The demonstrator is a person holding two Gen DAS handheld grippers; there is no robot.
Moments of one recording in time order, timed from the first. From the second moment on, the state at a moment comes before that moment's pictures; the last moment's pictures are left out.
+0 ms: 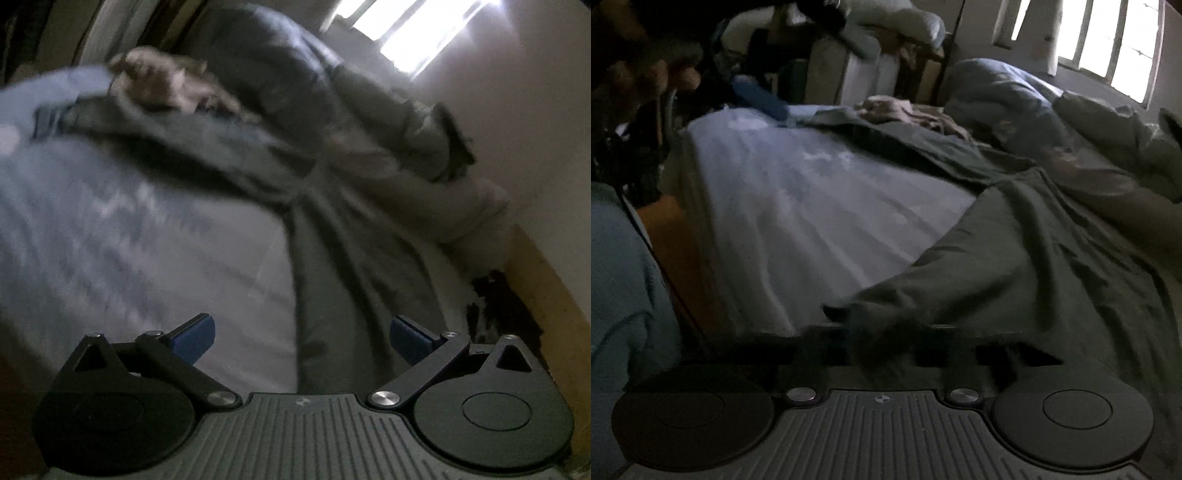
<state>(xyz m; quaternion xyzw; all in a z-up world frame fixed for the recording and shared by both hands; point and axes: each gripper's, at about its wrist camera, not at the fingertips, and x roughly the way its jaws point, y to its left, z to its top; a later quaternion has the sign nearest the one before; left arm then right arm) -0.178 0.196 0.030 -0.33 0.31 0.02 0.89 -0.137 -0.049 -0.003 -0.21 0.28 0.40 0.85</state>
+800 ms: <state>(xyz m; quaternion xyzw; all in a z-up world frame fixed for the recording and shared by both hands) -0.132 0.123 -0.038 -0.43 0.38 -0.08 0.81 -0.085 -0.204 -0.057 0.36 0.38 0.34 0.78</state>
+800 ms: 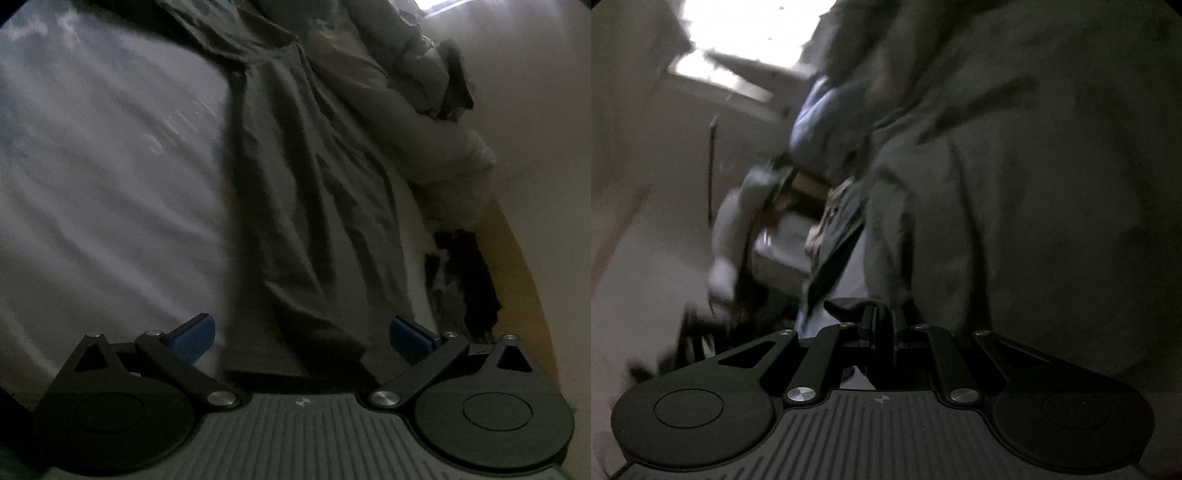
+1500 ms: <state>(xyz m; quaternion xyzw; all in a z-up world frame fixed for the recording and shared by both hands) -0.156 0.157 -0.016 -0.46 0.31 -0.04 0.83 -0.155 -0.142 0.013 0.09 0.30 0.43 0.85</state>
